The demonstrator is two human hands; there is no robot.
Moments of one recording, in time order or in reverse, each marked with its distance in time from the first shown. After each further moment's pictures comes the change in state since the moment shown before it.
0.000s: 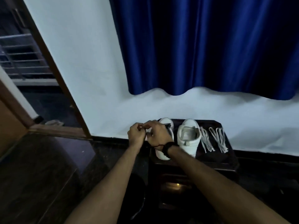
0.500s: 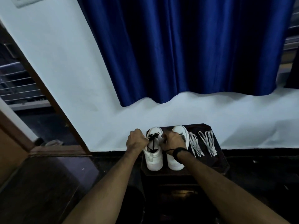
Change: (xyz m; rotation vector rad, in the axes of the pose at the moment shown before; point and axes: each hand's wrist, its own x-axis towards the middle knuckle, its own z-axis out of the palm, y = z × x) left_hand 0.003 0.055 0.044 0.741 -0.166 0.046; right_hand -0.013 0.090 -0.060 -0.156 0.020 0.365
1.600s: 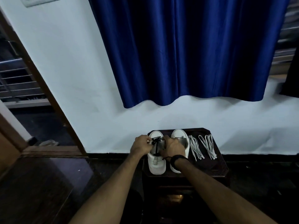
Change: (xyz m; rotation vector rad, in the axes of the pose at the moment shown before) left_hand -0.008 -0.017 0.004 -0.158 -0.166 0.160; right_hand -0.020 -0.020 0.013 -0.165 0.066 -0.014
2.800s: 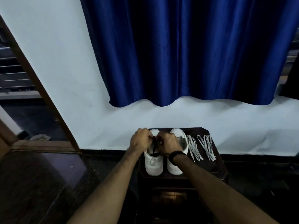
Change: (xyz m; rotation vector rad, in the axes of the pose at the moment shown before) left_hand 0.020 0.012 0.003 0.254 0.095 0.251; right_hand 0.027 0.002 -0.002 0.128 -0.012 -0.106
